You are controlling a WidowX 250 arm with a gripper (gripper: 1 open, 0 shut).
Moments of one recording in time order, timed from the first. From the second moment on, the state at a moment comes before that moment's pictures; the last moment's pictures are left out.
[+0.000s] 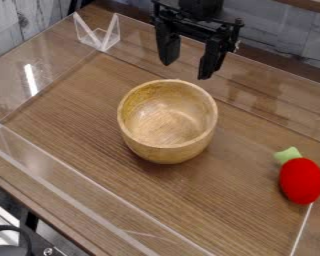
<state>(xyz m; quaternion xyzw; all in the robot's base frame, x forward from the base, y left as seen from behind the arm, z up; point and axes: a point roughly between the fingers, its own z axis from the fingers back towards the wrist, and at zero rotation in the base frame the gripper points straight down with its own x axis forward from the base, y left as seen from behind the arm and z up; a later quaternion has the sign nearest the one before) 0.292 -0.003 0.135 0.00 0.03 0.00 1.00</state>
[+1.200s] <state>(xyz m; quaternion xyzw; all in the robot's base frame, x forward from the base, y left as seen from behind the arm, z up) 0.291 -0.149 0.091 -0.07 0.01 0.08 0.99</state>
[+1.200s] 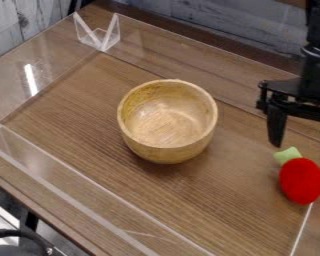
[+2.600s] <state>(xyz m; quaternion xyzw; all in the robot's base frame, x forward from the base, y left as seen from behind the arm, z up) 0.316 -0.153 0.066 -0.09 -0.06 0.07 0.99</state>
